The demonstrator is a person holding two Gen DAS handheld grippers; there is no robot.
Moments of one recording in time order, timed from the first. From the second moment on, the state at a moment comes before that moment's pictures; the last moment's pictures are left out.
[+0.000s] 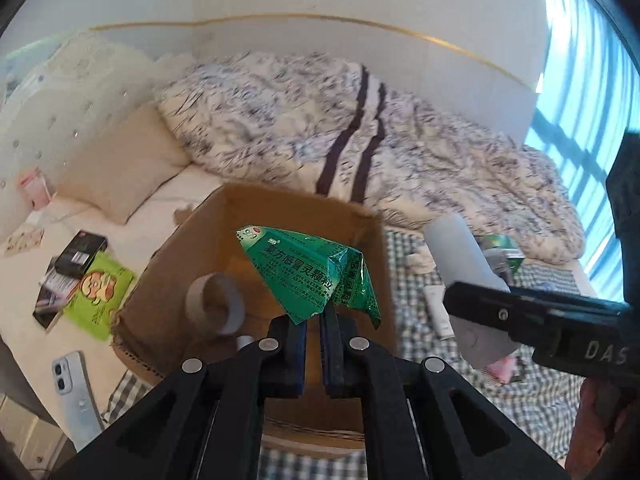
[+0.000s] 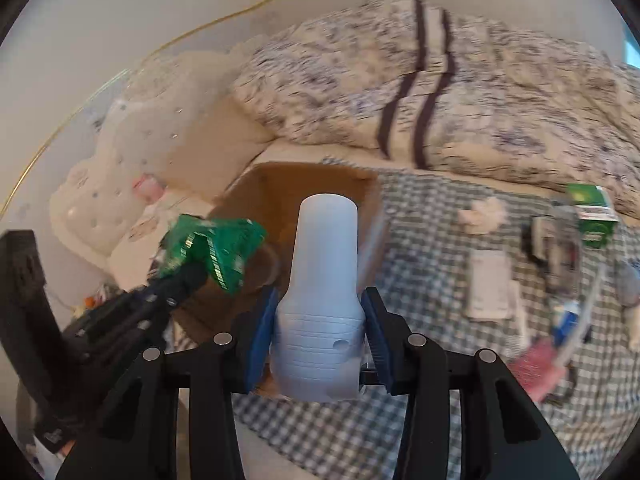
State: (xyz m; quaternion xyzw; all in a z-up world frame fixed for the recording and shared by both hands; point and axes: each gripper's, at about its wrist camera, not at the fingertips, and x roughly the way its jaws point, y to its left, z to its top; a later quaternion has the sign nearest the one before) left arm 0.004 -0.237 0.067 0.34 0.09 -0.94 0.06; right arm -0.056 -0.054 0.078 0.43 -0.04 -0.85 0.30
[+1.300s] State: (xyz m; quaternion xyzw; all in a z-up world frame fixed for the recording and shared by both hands) left arm 0.015 -0.058 0.061 0.34 0.05 -0.94 0.01; right arm 0.001 0.168 0.099 0.37 -0.02 -0.93 0.09
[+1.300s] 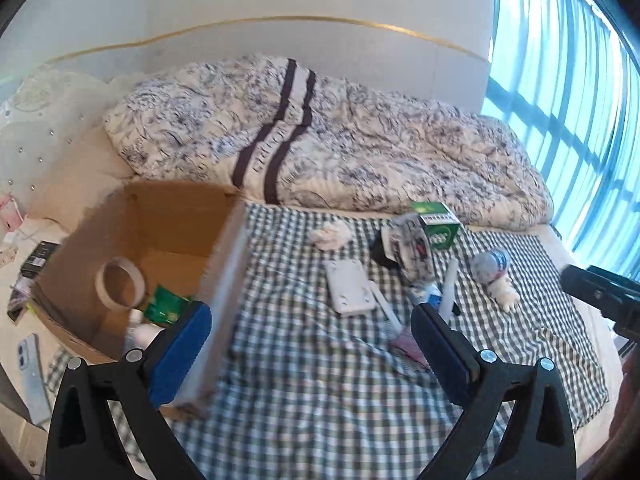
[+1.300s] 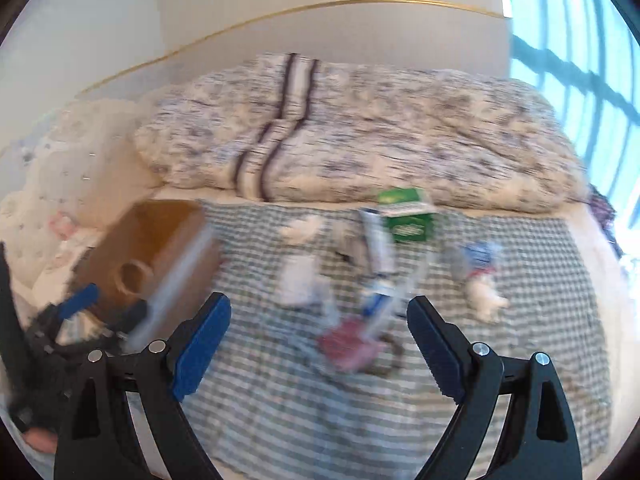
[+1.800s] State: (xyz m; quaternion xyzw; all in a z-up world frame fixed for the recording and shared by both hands) left arm -0.090 0.003 -0.030 0.41 0.03 -0.91 -0.01; right arm -0.045 0.325 0.016 0.42 -0.03 -0.91 -0.01
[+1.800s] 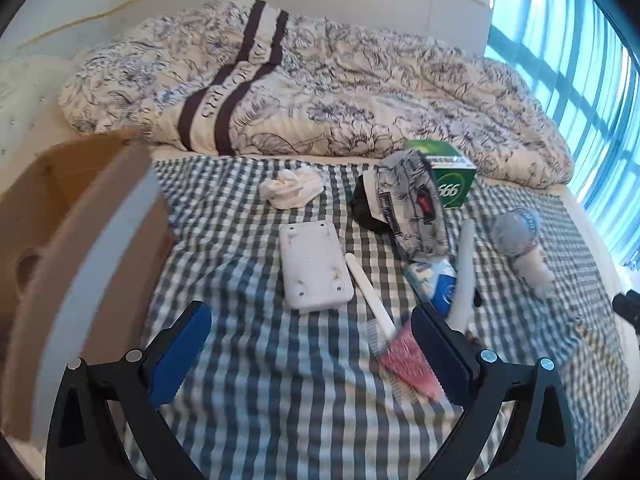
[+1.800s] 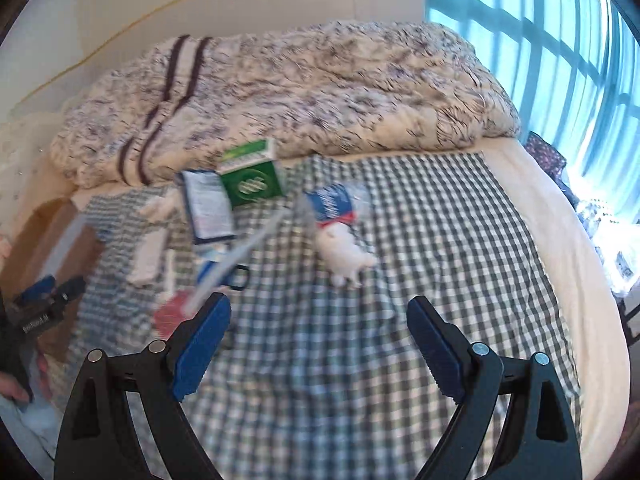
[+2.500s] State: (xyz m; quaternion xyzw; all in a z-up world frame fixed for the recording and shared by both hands) left arm -0.192 0.013 -0.126 0.49 0.05 -0.87 0.01; right arm -0.180 0.302 -0.102 0.48 0.11 -0.86 -0.09
